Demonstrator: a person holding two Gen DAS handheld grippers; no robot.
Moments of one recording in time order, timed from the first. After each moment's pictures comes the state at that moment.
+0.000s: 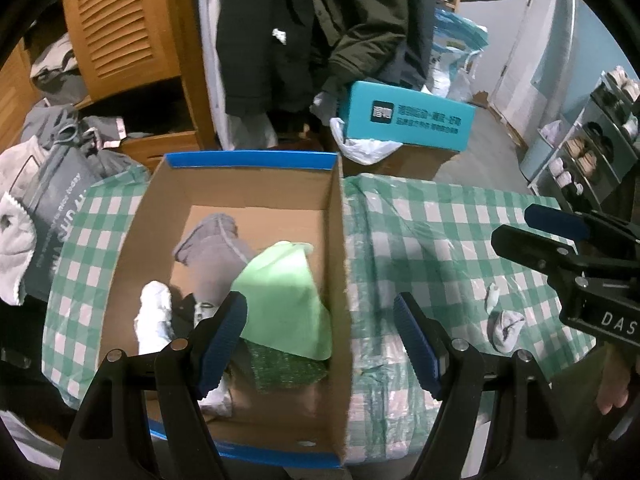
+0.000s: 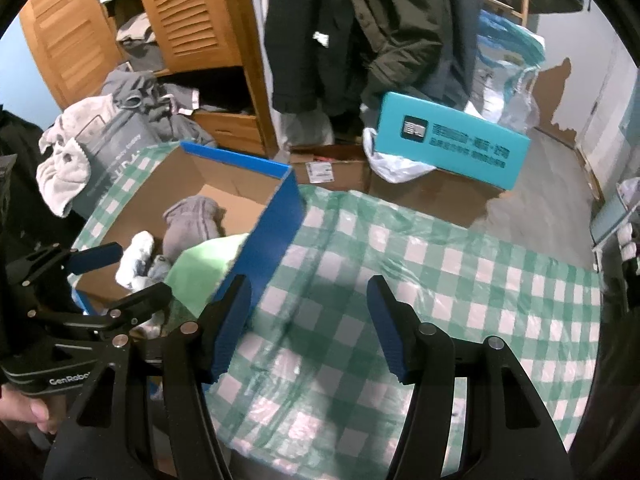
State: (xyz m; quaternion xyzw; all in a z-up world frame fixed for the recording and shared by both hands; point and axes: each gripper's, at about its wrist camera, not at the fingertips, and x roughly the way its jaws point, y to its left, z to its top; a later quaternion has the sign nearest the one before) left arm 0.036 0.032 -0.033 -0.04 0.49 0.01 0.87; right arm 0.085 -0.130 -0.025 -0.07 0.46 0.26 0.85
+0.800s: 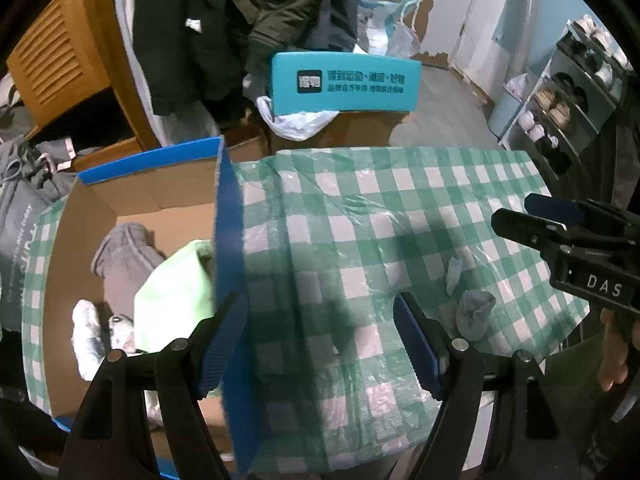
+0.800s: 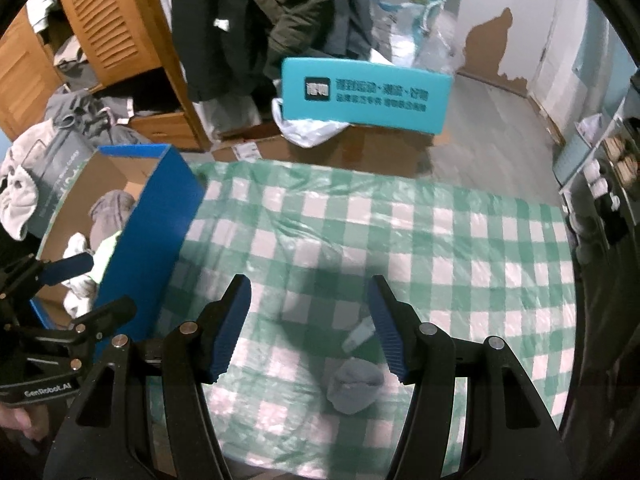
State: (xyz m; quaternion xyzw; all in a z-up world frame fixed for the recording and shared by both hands) left arm 0.062 -0.056 -0.061 0.00 0.52 -0.05 0.85; right arm 0.102 -0.233 -0.059 -0.04 0.49 0.17 0.85
